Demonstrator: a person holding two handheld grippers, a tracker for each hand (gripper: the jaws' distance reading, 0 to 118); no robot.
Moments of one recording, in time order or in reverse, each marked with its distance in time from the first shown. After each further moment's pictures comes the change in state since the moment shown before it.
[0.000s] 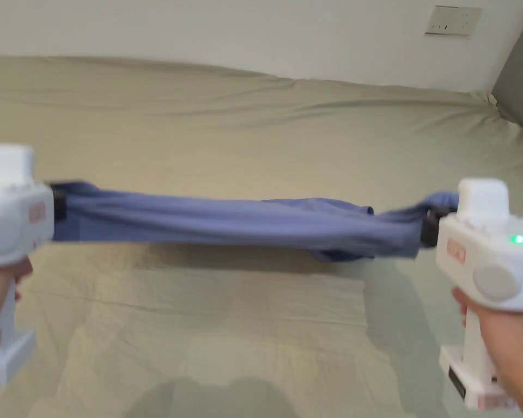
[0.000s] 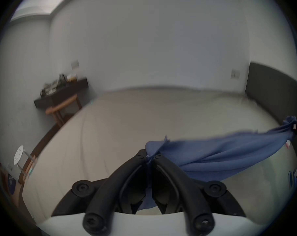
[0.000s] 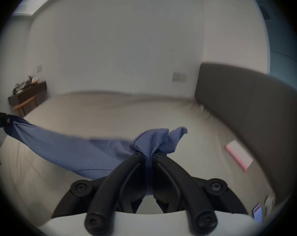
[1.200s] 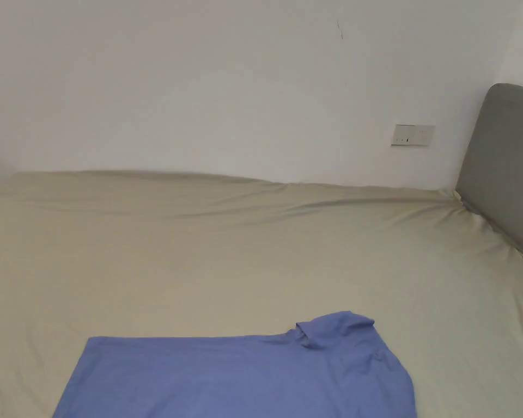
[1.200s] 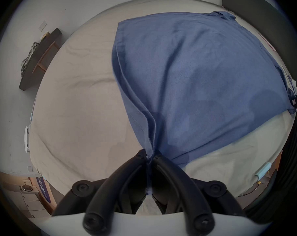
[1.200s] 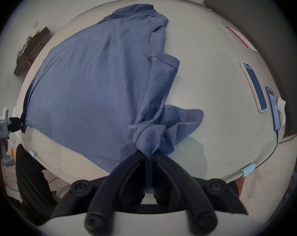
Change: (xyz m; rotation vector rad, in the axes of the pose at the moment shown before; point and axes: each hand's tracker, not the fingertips) left arm -0.034 -0.259 0.169 -0.575 -0.084 -0.271; right arm 0.034 -0.237 0.195 -0.698 0.134 -0.052
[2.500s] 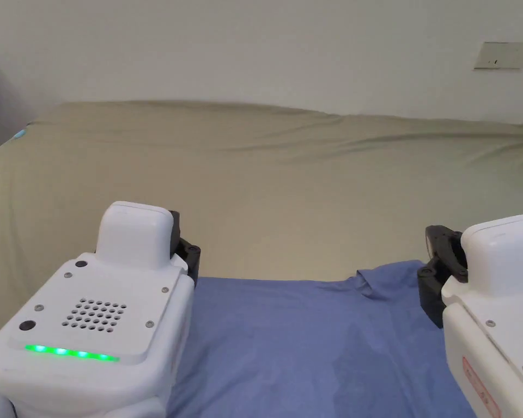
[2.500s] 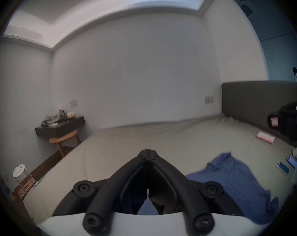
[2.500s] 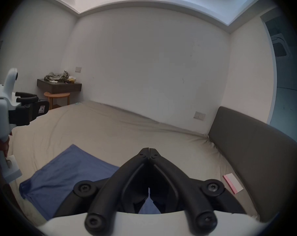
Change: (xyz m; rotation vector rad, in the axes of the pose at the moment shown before) left arm 0.050 0.207 0.150 0.971 0.063 0.139; right arm -0.186 0.201 0.154 0.984 -0.100 0.337
